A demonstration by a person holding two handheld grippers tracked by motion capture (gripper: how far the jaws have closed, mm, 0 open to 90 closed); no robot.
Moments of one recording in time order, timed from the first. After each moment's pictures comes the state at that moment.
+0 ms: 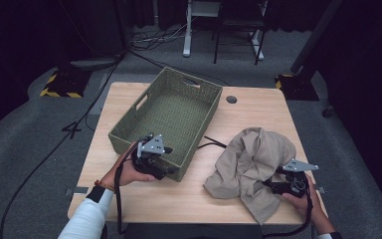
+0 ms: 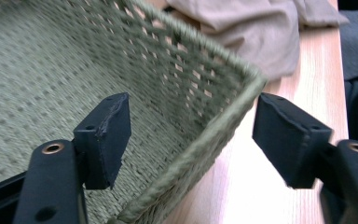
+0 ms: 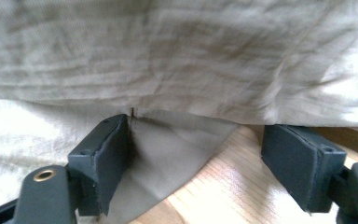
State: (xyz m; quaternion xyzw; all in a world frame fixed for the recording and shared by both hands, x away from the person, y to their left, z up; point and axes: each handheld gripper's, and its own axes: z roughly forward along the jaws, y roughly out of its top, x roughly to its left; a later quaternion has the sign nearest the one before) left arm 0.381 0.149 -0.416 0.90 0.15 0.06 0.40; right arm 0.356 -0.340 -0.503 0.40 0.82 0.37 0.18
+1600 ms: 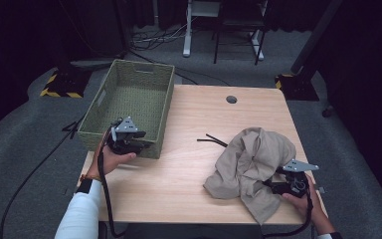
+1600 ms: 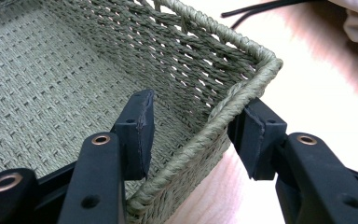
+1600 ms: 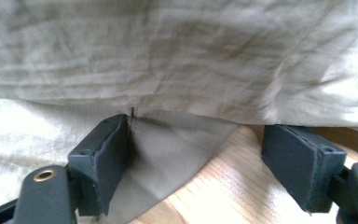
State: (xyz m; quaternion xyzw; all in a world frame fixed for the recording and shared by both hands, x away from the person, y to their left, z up) left arm 0.425 0.224 -0.422 0.86 0.30 0.14 0.39; right arm 0.355 -0.340 -0.503 0.40 0.82 0.37 0.18
